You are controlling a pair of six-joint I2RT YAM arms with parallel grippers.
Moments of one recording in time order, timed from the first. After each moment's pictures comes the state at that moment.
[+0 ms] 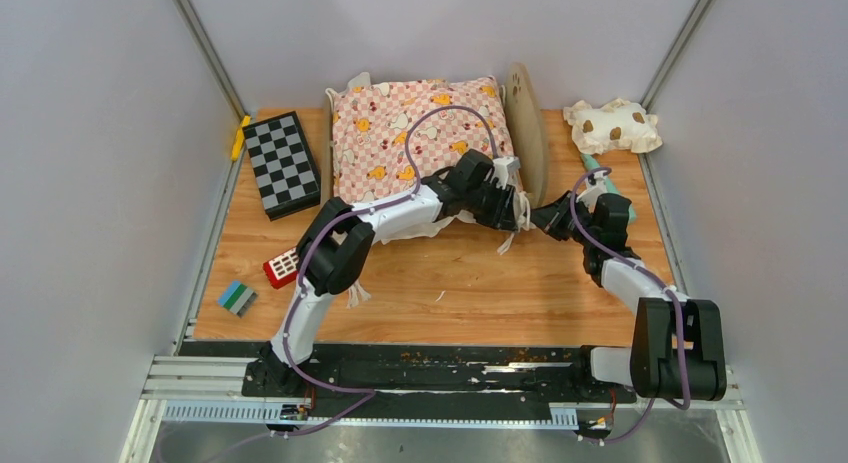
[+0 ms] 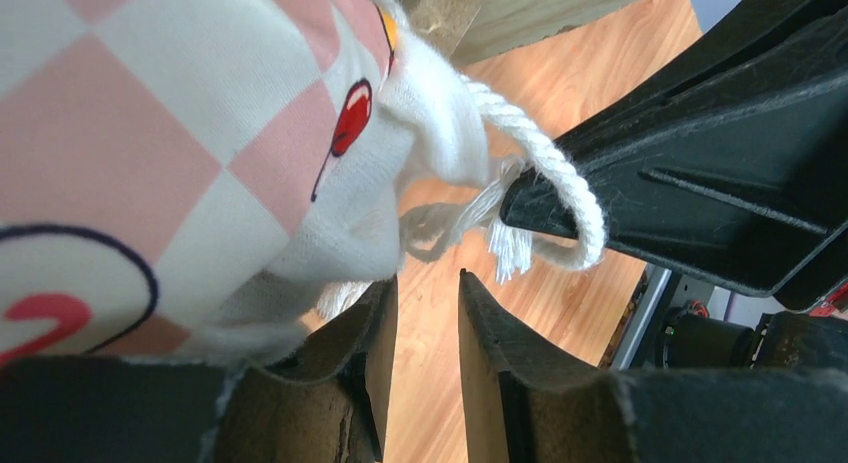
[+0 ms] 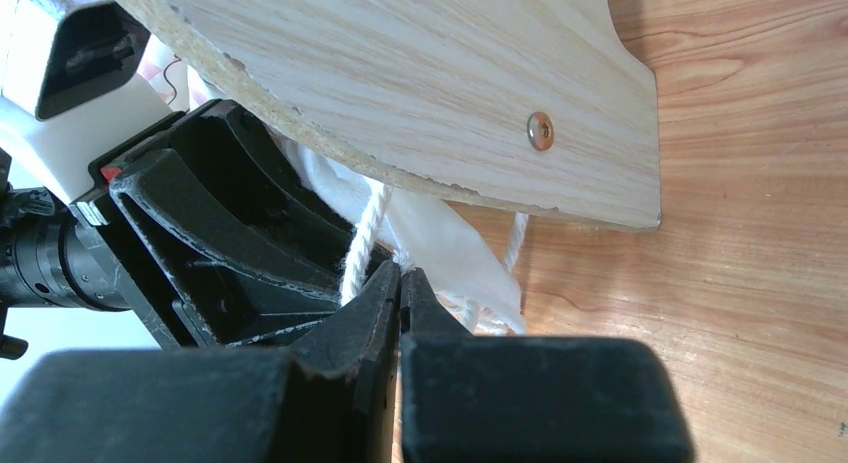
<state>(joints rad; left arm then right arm) -0.82 2.20 1.73 -0.20 0.46 -0.44 -0.04 1.29 0.51 0.39 -0.59 0.68</state>
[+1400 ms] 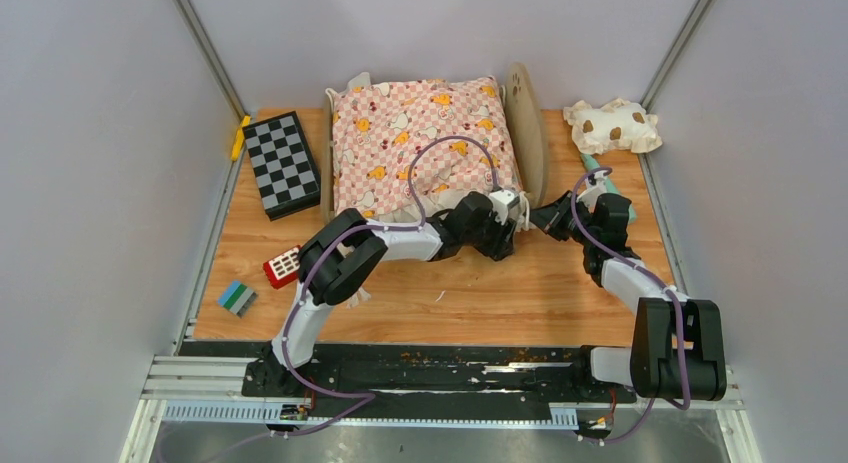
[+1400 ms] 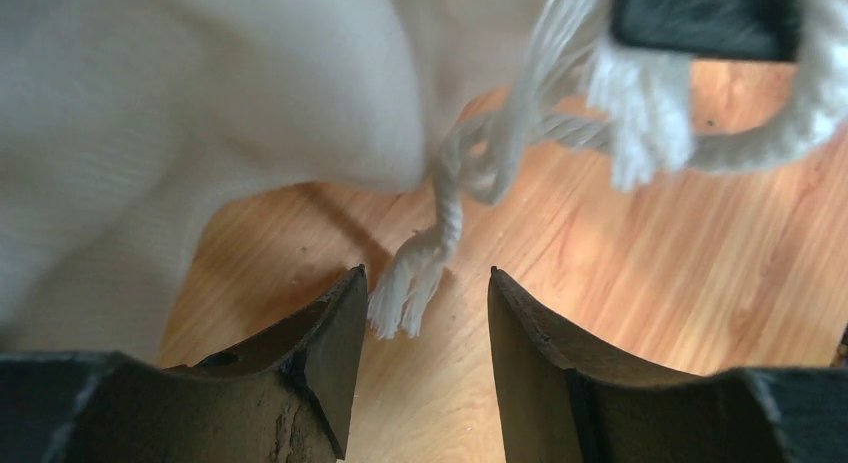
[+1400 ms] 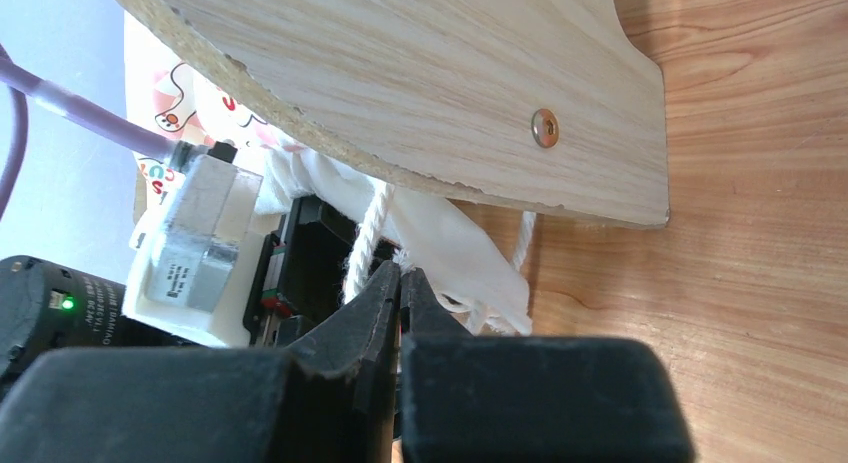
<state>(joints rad) -0.92 2.16 1.39 0.20 0.21 -0.28 -0.04 1.29 0.51 0.39 -0.59 0.70</state>
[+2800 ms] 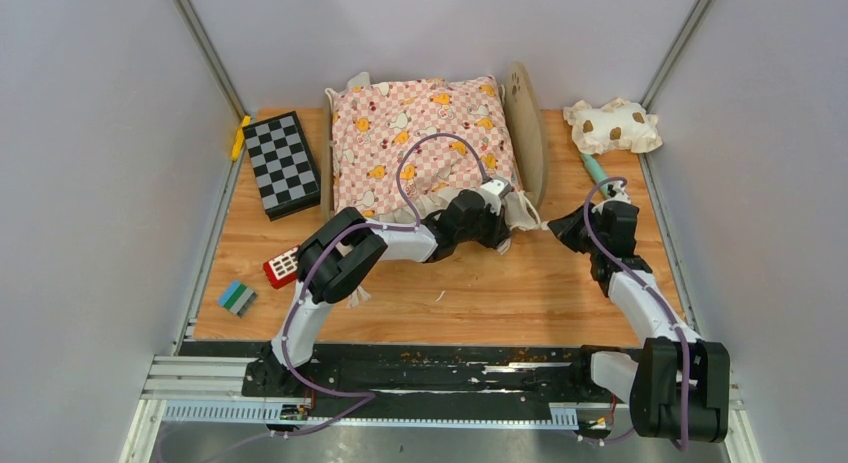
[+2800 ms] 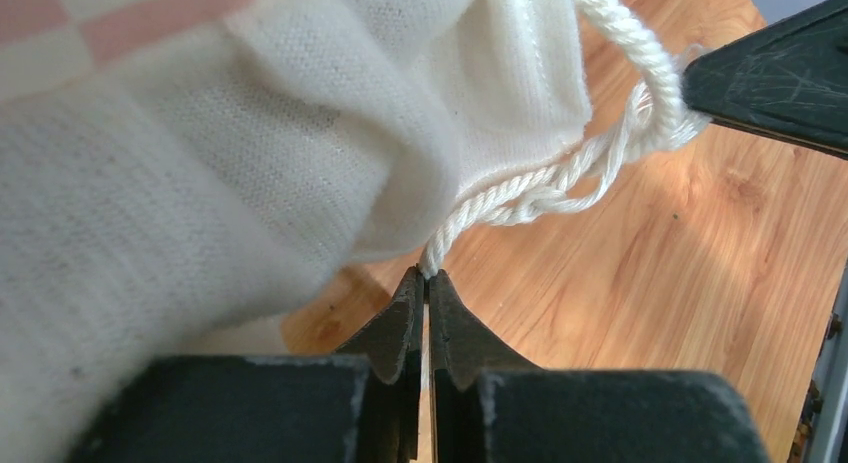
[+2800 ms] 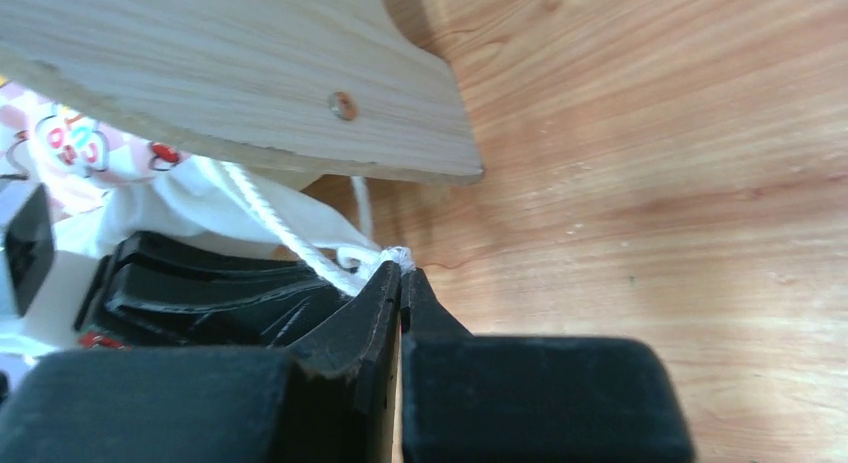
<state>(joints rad) -0.90 2.16 1.32 0.44 0.16 -0.39 -0.06 1.10 0.51 0.09 -0.29 0.65</state>
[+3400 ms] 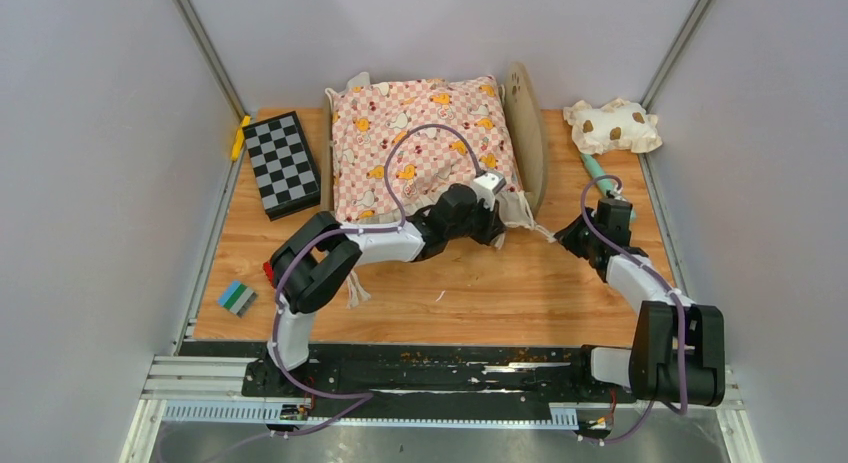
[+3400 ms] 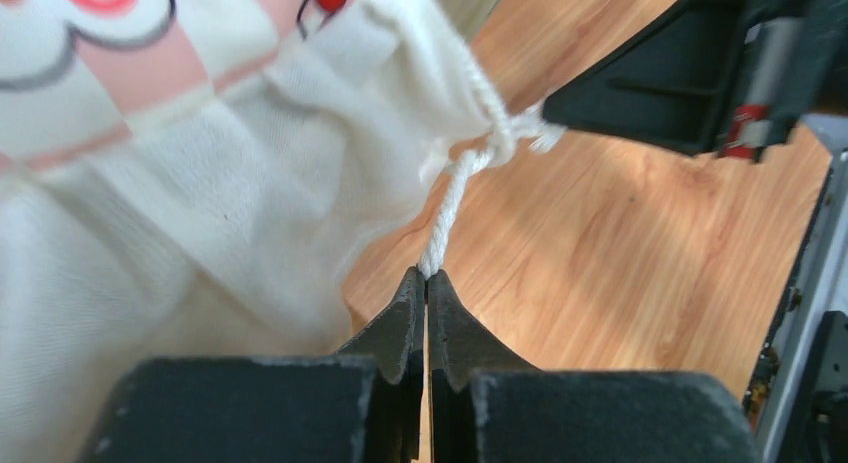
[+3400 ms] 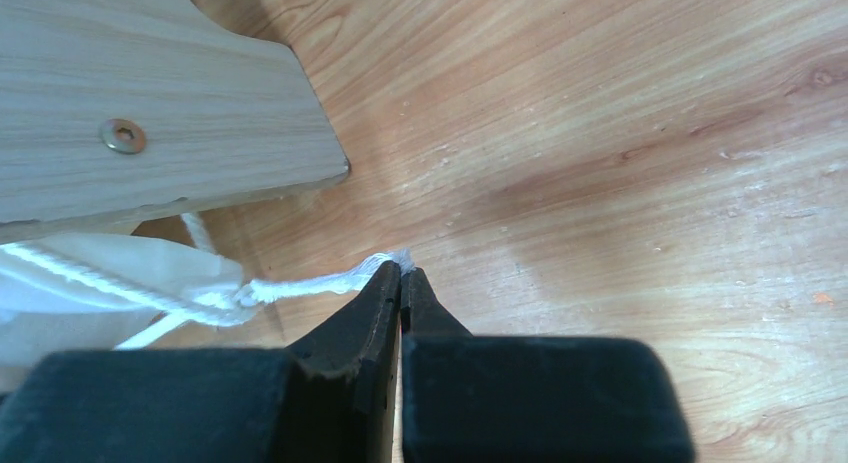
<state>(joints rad) -0.89 2.01 1.24 0.37 0.15 -0.35 -0.08 1.26 0.56 -0.02 -0.17 0.60</state>
